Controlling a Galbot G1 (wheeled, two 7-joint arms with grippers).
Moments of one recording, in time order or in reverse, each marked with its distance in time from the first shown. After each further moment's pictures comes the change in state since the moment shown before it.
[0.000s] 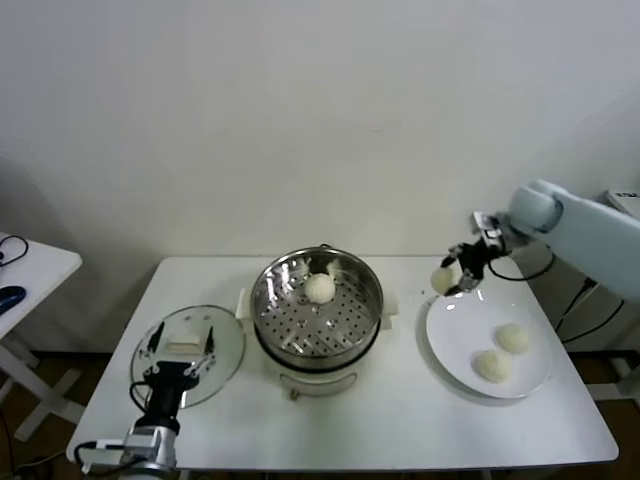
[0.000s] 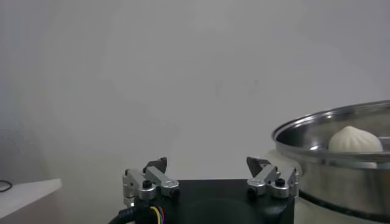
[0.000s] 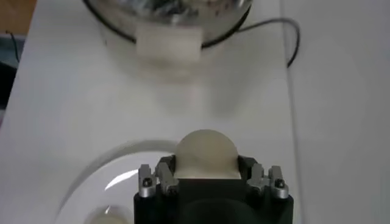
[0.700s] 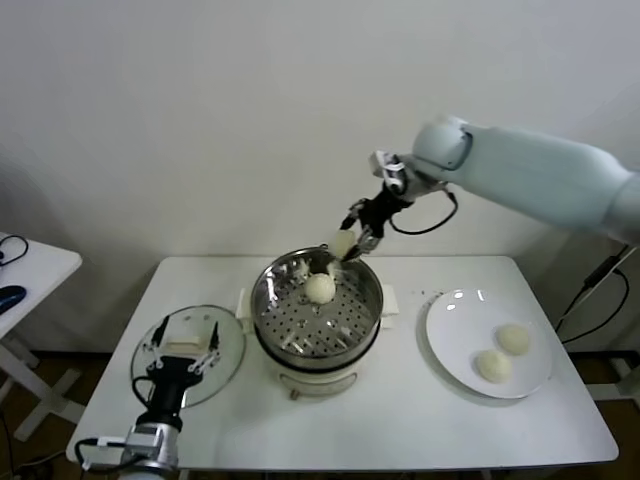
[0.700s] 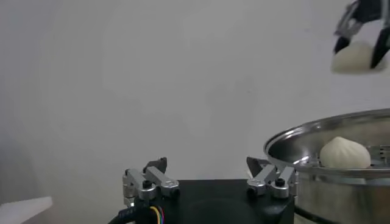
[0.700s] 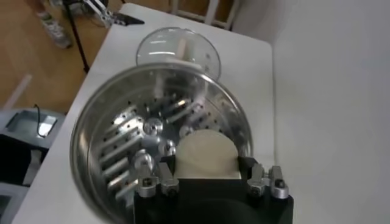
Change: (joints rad) left arm 0.002 0.018 0.013 -0.032 0.015 0.006 0.003; right arm 0.071 0.385 -0.101 -0.014 0.296 -0.083 0.081
